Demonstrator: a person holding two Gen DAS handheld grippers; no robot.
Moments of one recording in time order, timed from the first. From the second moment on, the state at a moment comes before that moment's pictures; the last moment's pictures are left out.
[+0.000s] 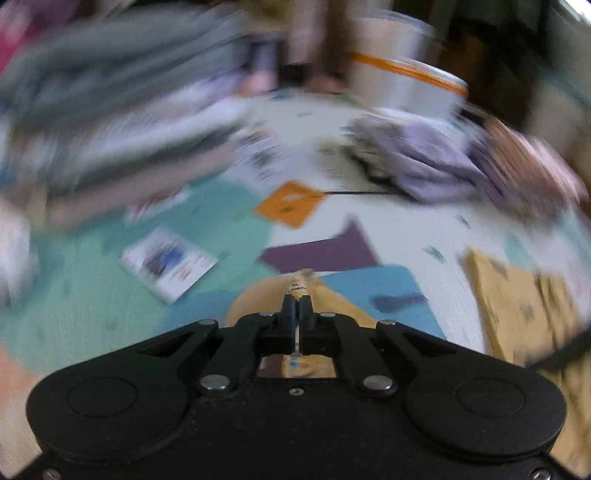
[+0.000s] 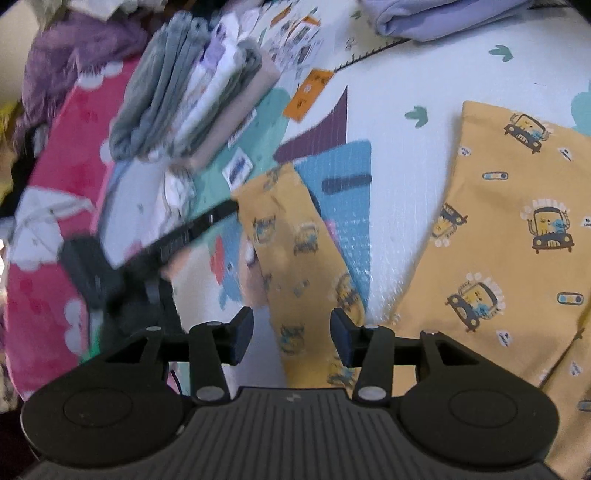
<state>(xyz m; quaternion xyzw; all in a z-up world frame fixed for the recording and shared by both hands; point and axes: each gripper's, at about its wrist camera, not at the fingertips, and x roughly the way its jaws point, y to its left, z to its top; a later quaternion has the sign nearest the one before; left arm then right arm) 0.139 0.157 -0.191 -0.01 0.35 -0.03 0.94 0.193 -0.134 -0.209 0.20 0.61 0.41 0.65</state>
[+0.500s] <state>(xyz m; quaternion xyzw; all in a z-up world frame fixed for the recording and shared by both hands) 0.073 0.028 -0.199 0.26 0.26 -0.17 0.92 0.215 -0.136 -0.261 0.39 0.62 0.32 0.60</state>
